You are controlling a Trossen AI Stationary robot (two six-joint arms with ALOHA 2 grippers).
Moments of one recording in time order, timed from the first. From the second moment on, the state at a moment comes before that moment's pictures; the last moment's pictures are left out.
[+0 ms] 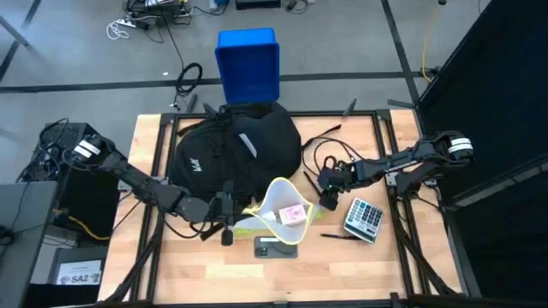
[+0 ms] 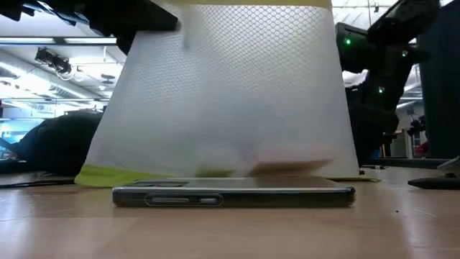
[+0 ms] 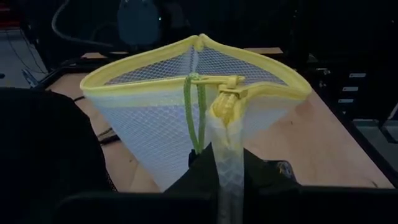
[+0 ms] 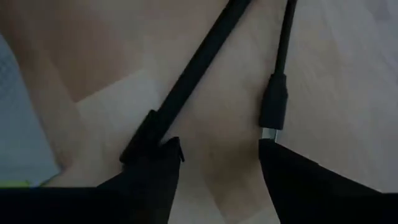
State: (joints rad) left arm -0.48 1.26 0.57 0.44 -0.50 -0.14; right arm 0.00 1.44 0.60 -0.37 0.21 0.45
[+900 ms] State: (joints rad) left arm -0.48 1.26 0.57 0.45 -0.50 -0.14; right arm 0.01 1.56 0.64 -0.26 0.19 0.44
